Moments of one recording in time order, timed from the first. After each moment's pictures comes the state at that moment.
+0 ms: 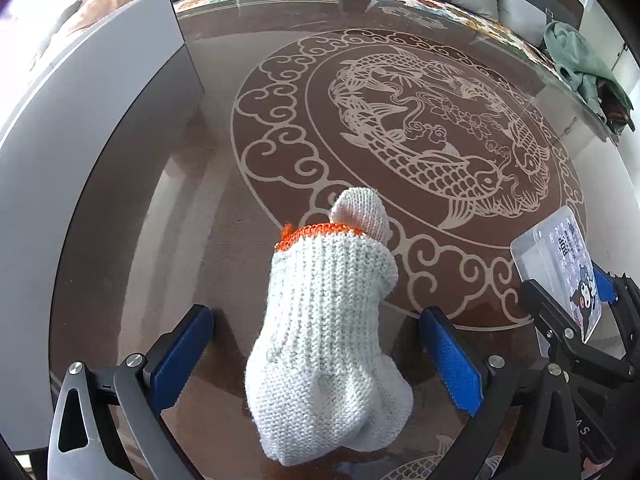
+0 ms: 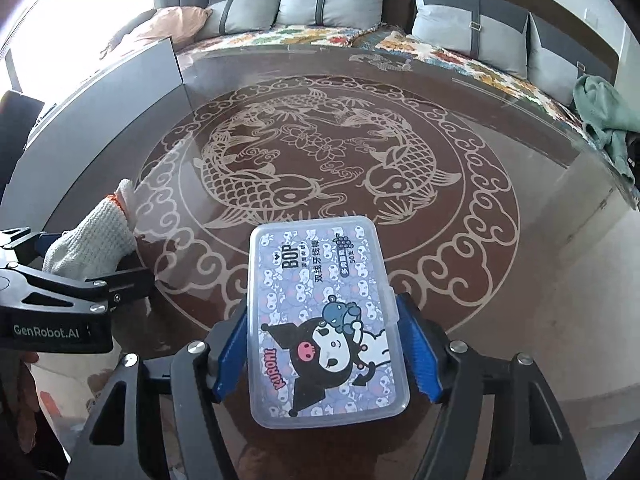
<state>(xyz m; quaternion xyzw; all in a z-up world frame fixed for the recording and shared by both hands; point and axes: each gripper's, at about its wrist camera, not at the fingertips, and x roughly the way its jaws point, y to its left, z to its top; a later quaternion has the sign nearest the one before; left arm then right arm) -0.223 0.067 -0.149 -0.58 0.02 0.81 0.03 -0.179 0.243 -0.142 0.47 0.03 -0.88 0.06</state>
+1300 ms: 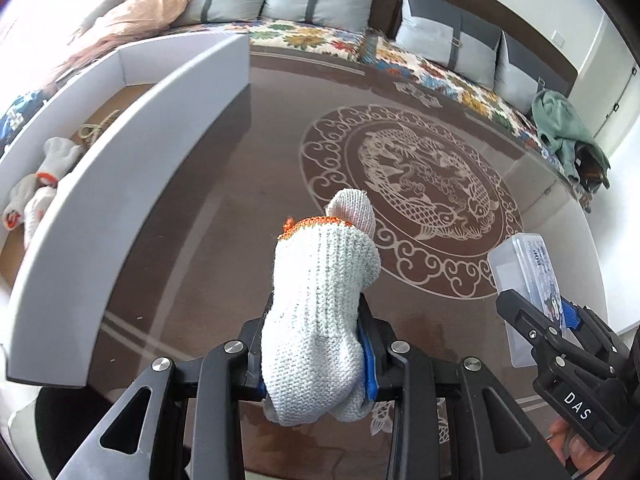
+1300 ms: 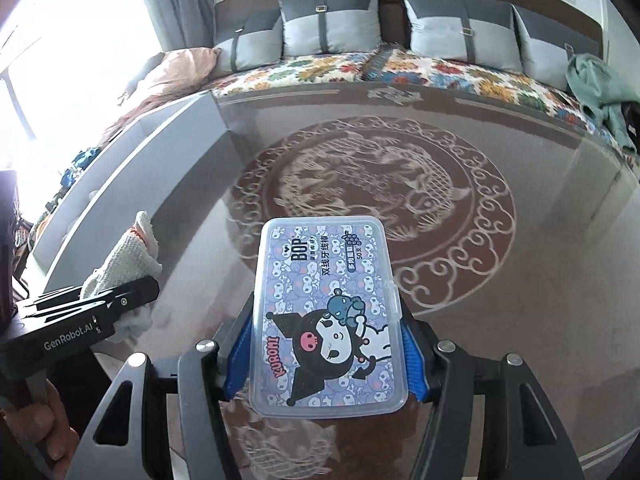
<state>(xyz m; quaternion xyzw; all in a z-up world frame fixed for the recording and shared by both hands) -0.141 -0.003 -0.067 -0.51 -0.07 0.86 0.04 -0.120 0.199 -0.061 0.45 -0.05 -0.89 0.09</state>
